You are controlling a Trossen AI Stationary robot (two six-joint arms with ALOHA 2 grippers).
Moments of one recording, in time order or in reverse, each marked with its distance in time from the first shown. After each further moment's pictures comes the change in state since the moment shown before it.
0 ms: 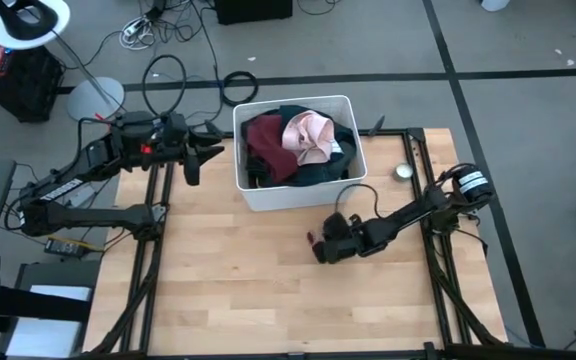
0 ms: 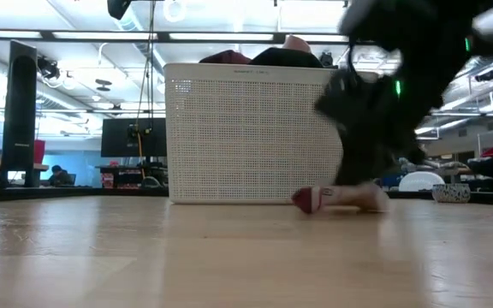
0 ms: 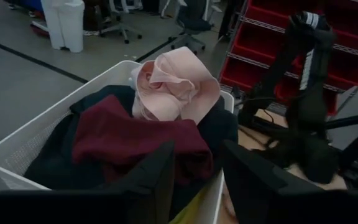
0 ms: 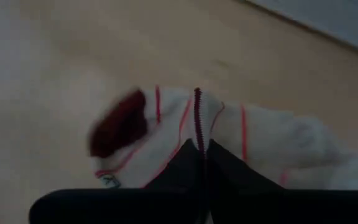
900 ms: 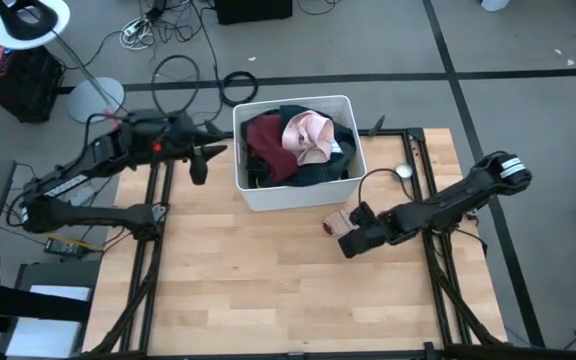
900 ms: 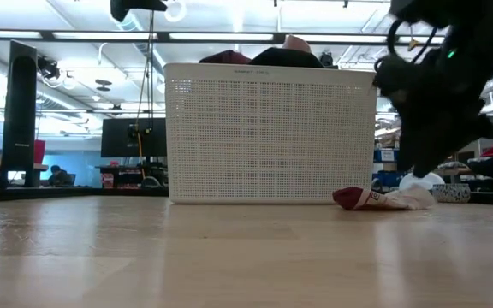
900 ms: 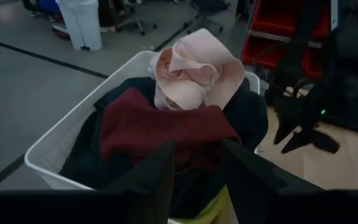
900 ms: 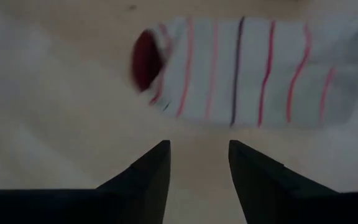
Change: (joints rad) left arm 0.001 0.050 0.034 -0.066 -0.065 0.134; right arm 0.007 -0.352 -0.098 -0.370 -0.189 0.211
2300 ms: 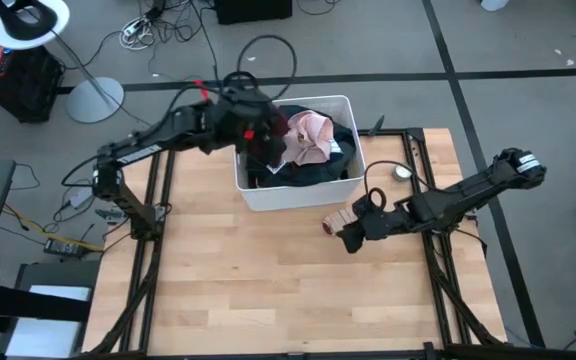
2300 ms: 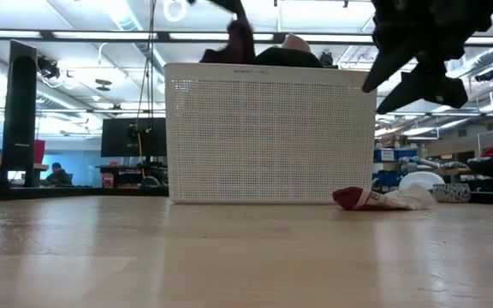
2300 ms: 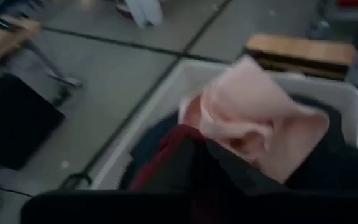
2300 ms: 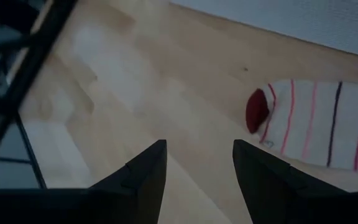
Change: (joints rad) left arm -0.170 0.732 0.776 -0.253 -0.479 0.073; right arm -0.008 -0.217 -0.001 0.199 0.002 -0.124
